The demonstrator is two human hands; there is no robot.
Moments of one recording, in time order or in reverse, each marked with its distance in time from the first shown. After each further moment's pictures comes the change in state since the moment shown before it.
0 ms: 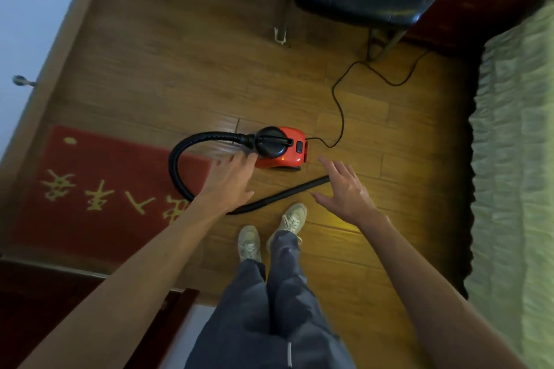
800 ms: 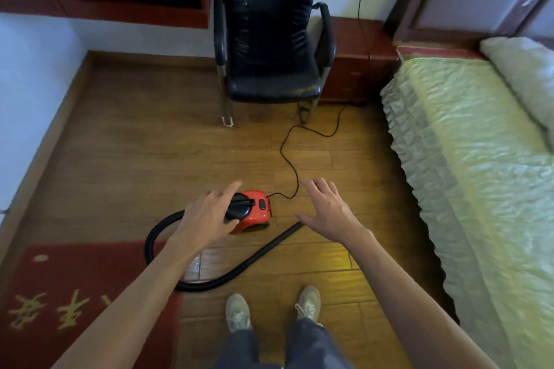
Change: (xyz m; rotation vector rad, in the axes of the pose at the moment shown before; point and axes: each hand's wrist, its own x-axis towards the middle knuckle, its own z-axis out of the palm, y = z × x) left_hand -0.053 0.072 -0.127 -0.075 0.203 0.169; right_hand -0.109 -0.005 -0.124 0.014 0.286 0.058
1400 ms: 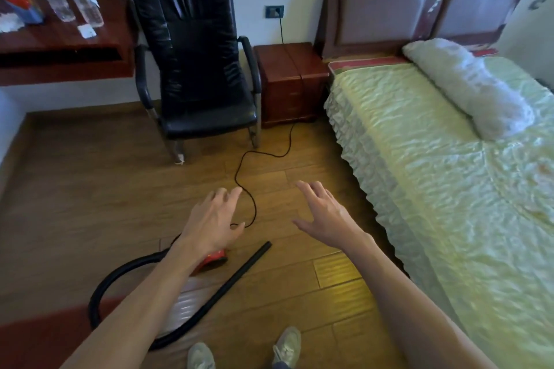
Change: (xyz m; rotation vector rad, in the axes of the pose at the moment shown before) left_hand 0.102 0.231 0.000 0.078 0.052 0.200; right_hand -0.065 0.191 -0.111 0.036 0.145 0.075
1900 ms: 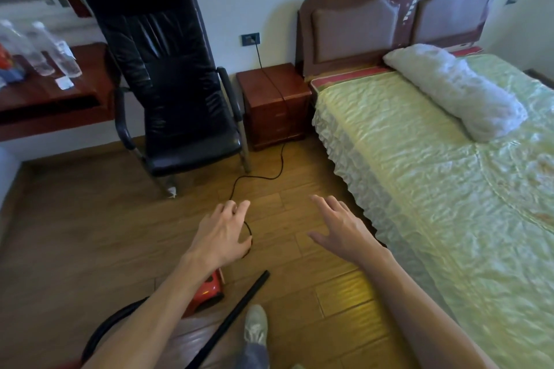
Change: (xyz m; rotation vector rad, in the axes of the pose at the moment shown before) left_hand 0.092 0.079 -0.013 0.076 0.007 0.088; right_hand 0.014 0.109 -0.052 -0.005 0.041 0.067
